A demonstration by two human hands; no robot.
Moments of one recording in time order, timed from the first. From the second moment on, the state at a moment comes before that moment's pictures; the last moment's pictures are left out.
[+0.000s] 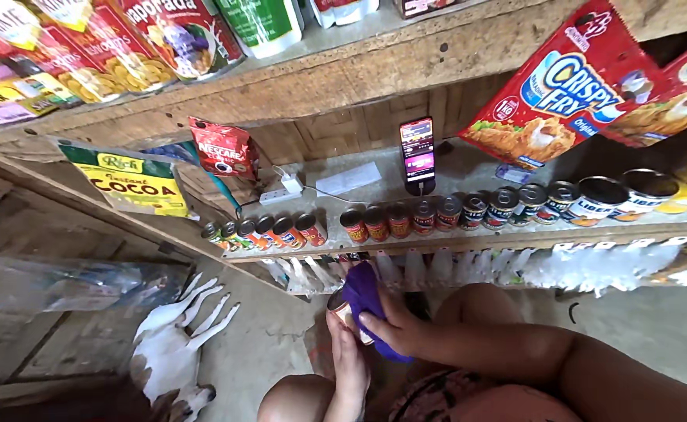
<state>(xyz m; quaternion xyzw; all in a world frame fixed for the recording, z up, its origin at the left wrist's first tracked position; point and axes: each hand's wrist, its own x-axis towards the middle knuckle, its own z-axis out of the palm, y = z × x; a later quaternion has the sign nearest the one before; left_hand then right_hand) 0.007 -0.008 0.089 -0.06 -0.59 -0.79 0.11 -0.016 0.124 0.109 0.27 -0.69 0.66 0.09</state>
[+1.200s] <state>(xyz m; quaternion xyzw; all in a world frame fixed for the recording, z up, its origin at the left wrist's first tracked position) 0.012 -0.045 0.105 -0.03 -0.42 -0.91 0.04 -0.245 0.316 0.180 0.09 -0.96 0.07 0.25</state>
